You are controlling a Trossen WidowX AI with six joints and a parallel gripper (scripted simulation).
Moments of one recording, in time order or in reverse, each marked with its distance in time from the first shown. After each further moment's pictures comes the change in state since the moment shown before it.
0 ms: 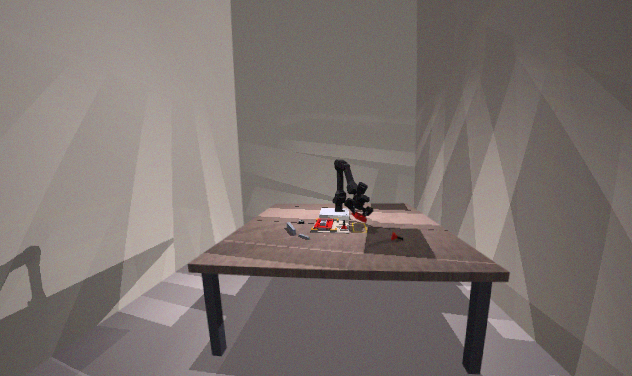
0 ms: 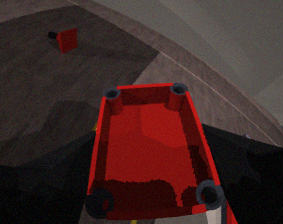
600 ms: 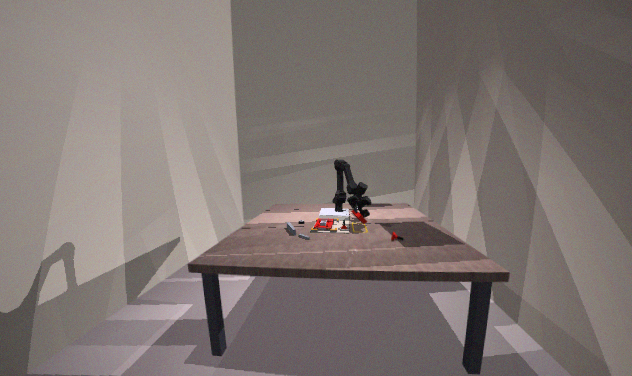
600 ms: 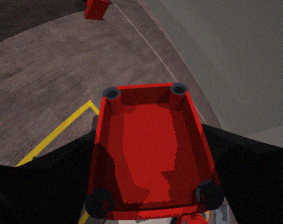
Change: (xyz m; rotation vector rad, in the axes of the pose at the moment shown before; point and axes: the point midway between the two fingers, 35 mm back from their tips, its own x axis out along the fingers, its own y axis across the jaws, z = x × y) arm 0.000 0.000 0.000 -0.456 0.000 0.000
